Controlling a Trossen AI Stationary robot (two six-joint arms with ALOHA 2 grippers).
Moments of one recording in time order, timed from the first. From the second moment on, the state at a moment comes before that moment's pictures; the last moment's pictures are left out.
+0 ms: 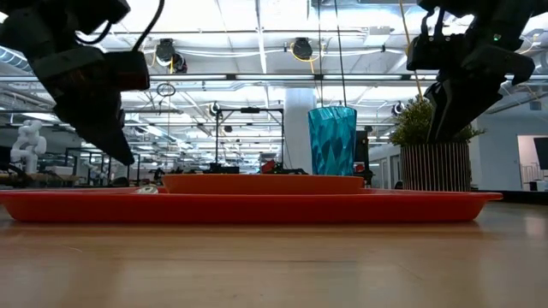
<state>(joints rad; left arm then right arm) -0.25 1.15 0.50 -0.28 -0.18 -0.60 0.16 1.07 0.66 -0.73 0.24 0.35</state>
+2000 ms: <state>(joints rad) -0.39 1.41 0.50 -0.17 -0.28 -0.43 0.16 1.07 0.67 -0.69 0.23 0.38</state>
